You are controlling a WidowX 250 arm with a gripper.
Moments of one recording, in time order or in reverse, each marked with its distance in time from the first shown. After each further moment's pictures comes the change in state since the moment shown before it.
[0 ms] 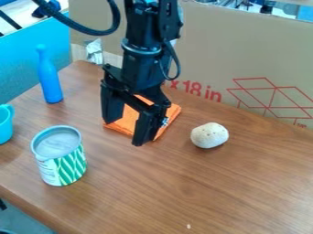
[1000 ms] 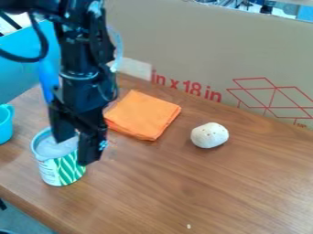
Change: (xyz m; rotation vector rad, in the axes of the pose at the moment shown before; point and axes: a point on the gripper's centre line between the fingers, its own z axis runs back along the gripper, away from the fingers) arm -0.047 0.044 -0.038 -0.007 0.003 -0.034
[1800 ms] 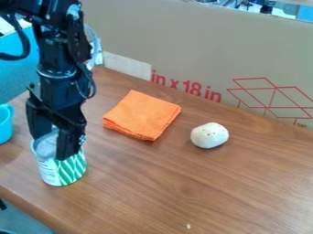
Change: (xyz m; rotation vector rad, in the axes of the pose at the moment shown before) arm -0.009 0.032 -0.009 0.040 0.021 0.109
